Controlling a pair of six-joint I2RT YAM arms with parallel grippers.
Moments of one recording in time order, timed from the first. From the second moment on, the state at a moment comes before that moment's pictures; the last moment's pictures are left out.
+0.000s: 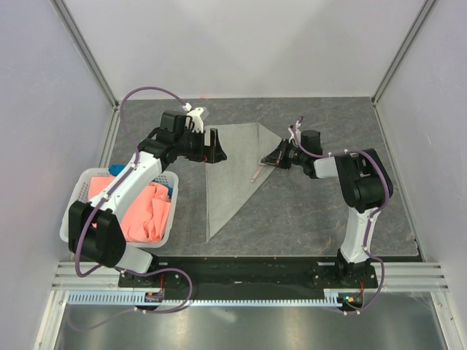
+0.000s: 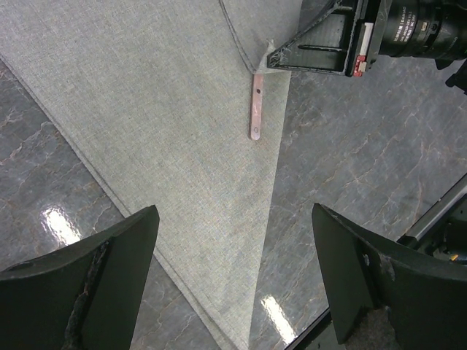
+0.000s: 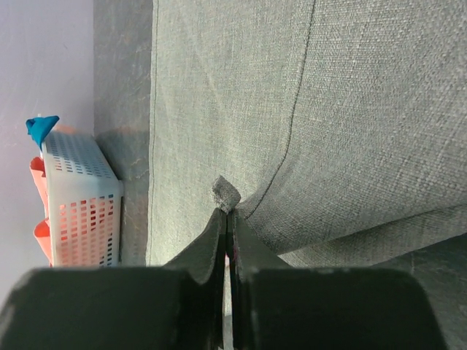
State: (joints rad) left arm -0.36 1.46 1.20 -0.44 0.40 -0.22; right arm 0.22 2.00 0.99 0.47 -0.68 0.73
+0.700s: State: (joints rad) left arm -0.36 1.46 1.20 -0.44 0.39 -0.22; right arm 0.24 1.78 0.97 0.30 -0.70 0.59
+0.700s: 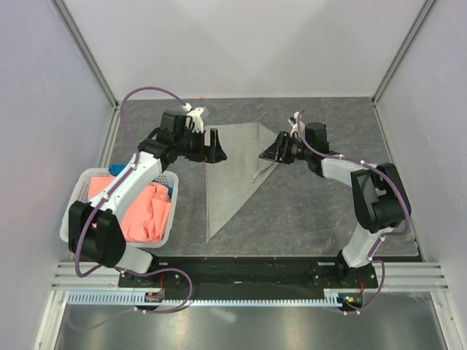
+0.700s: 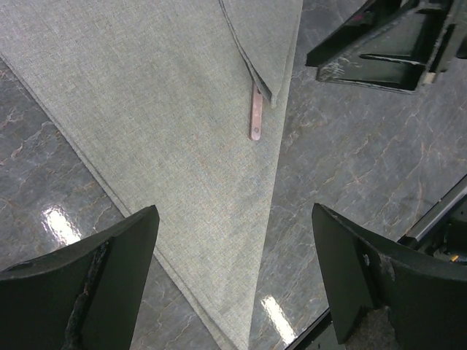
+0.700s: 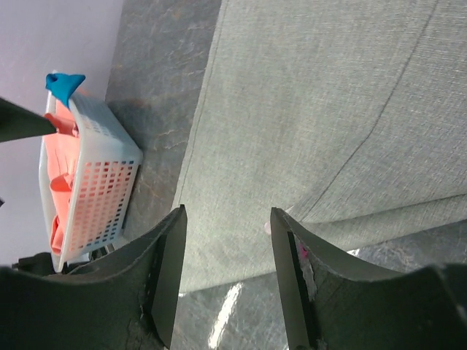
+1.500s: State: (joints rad) left arm -0.58 1.15 0.65 -0.51 0.16 -0.59; right arm 0.25 1.47 0.87 0.16 -0.65 0.47
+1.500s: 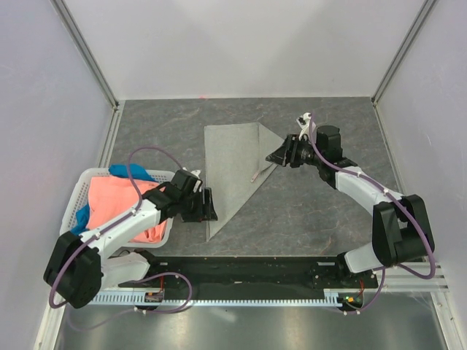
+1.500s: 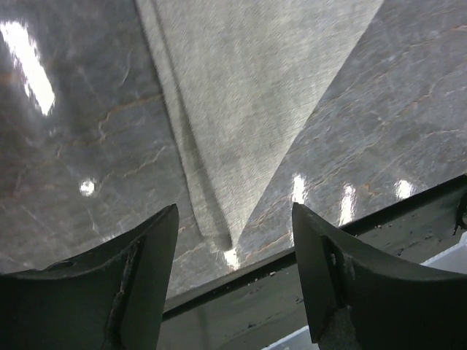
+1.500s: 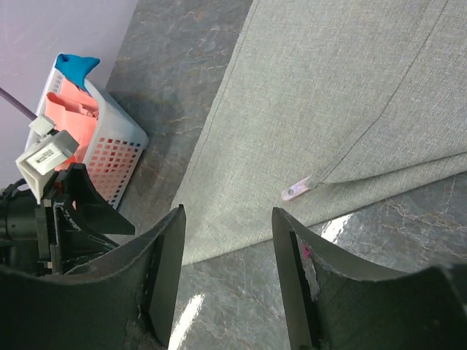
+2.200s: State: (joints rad) left arm -0.59 1.08 0.45 -0.49 0.24 -0.78; right arm 0.25 1.44 0.80 0.21 -0.65 0.50
